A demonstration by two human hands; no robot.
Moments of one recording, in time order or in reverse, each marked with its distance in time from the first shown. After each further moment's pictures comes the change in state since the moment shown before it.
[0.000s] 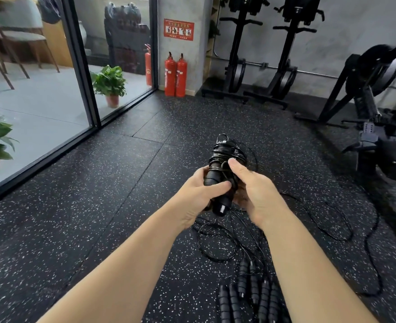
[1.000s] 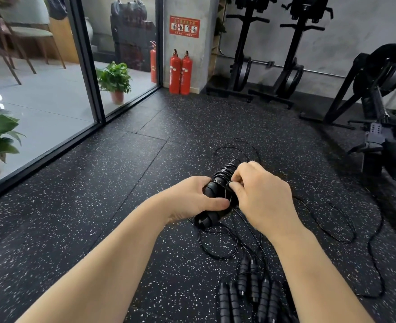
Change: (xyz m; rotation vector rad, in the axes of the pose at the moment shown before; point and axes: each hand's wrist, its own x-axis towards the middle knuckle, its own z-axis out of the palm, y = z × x) left_hand -0.022 0.021 -0.020 0.570 -0.212 -0.036; right_hand -0.033 -0.007 -0.009 -1.400 0.115 -0.782
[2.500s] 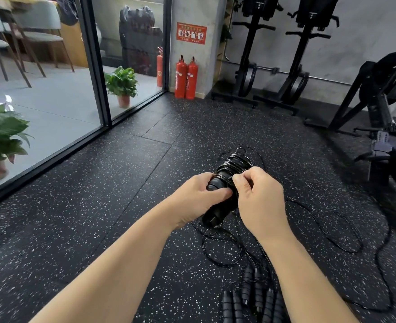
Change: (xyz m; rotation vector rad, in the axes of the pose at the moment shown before) left_hand -0.001 0.001 -0.001 -0.176 0.173 0.112; right_hand 0.009 -0.015 0.020 0.479 0.148 0.255
